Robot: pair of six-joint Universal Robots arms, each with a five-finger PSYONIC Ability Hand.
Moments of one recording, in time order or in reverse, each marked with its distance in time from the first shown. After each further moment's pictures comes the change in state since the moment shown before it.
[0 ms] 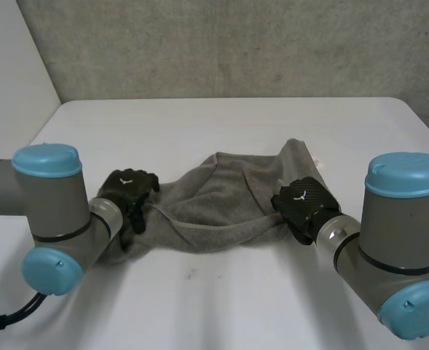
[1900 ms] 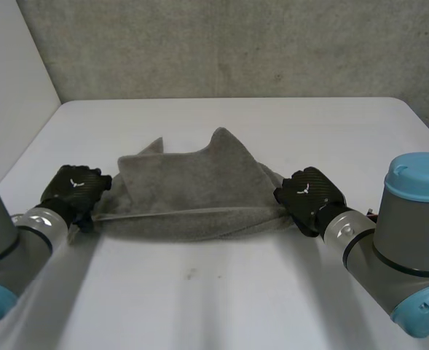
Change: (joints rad) left arm 0.272 0.262 -0.364 0.191 0.188 0.331; right arm -0.051 -0.042 0.058 -0.090 -0.085 -0.113; left_hand 0.021 0.015 0.017 0.016 0.016; right_hand 0.011 0.005 0.004 0.002 0.008
